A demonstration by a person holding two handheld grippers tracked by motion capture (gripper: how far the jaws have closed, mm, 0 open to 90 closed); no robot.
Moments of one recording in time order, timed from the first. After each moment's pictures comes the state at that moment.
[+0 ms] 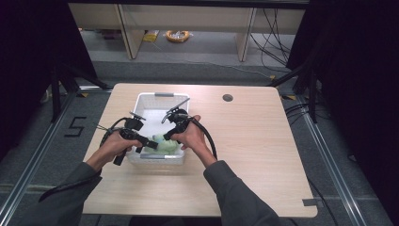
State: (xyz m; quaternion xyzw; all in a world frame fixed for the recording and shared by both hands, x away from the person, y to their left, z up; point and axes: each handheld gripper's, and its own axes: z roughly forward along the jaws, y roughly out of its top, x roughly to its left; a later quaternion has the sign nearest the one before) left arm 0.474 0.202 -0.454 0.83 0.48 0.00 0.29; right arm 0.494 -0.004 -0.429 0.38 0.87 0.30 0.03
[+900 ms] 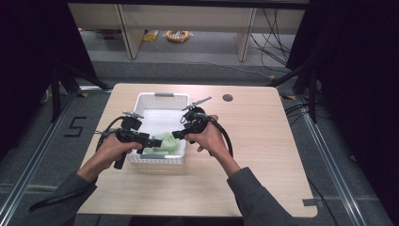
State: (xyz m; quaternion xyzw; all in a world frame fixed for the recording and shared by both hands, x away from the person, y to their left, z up) left arm 0.434 0.189 -0.413 0.80 0.46 0.01 0.38; right arm 0.466 -0.056 -0.396 0.38 0.85 0.37 0.02
